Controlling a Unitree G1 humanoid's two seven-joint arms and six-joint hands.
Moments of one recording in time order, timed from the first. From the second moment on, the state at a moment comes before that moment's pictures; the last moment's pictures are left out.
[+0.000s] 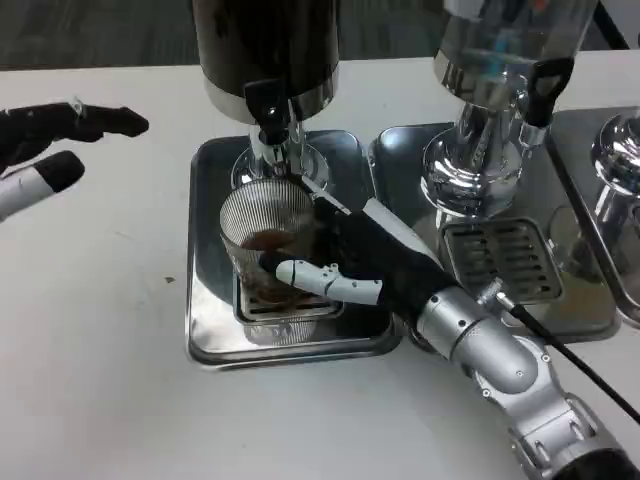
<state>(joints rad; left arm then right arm) -0.49 0.78 0.18 0.93 -0.18 -0.90 -0.84 -0.46 -0.08 0.25 0.64 -0.24 -0.28 0.22</state>
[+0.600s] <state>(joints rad) -0.49 0.78 0.17 0.93 -0.16 -0.90 -0.84 -0.44 -0.07 0.28 0.58 -0.31 -0.21 0.15</state>
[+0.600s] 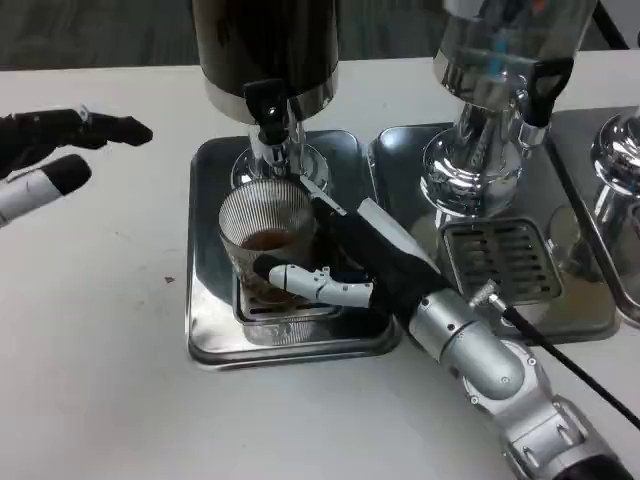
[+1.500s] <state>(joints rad) -0.49 0.78 0.17 0.93 -0.15 -0.90 -0.84 -0.42 -0.04 0.34 0.50 -0.39 -0.10 0.03</state>
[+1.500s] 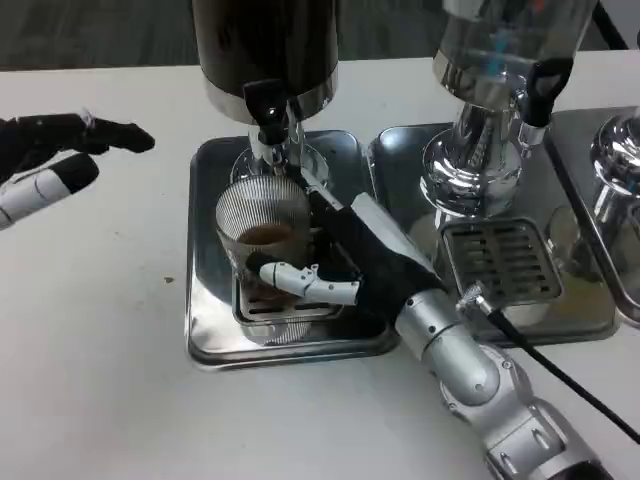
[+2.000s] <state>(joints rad) -0.49 0.78 0.17 0.93 -0.14 -0.90 -0.84 -0.40 -0.03 0.34 0.49 -0.40 -0.10 -0.03</state>
